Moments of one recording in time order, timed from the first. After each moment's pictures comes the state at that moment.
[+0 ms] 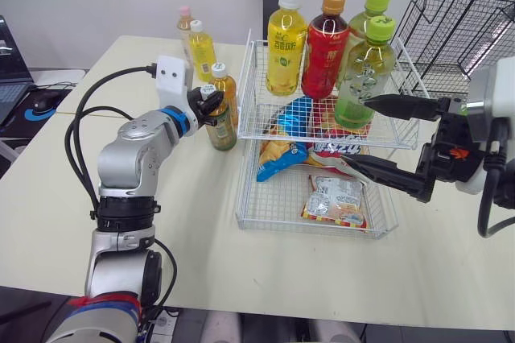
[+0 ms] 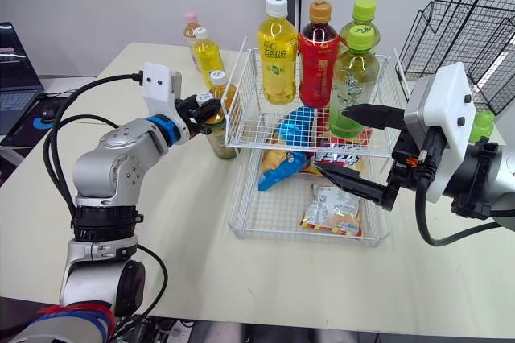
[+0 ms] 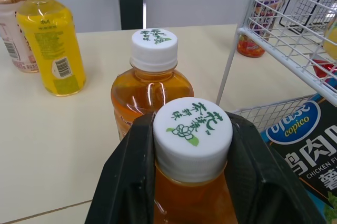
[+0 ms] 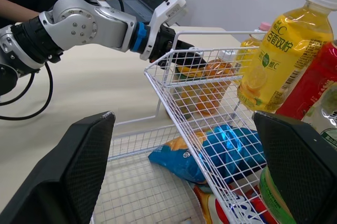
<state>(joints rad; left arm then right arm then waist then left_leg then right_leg) -0.75 0.45 0.14 0.05 -0.34 0.74 -0.39 -0.40 -1.13 -0.38 -0.76 1.25 0.82 0.48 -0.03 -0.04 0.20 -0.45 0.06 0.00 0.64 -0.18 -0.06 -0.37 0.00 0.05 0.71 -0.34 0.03</state>
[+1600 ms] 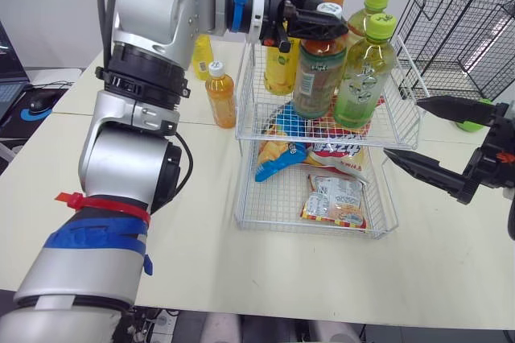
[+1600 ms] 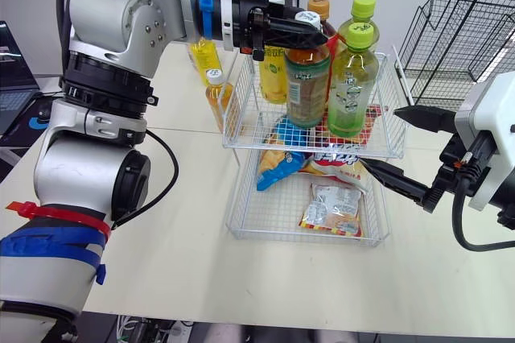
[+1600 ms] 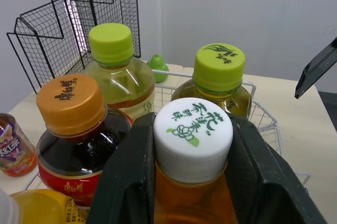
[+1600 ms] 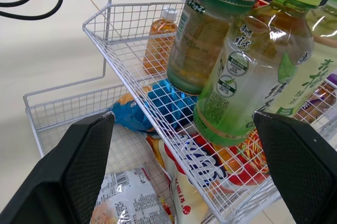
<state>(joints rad) -1.58 0.41 -0.17 0.61 -0.36 0.76 -1.20 -0.13 -1.17 -0.71 -0.77 1.20 0.88 0.50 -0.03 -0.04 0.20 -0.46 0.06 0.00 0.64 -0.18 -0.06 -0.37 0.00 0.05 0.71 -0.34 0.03</state>
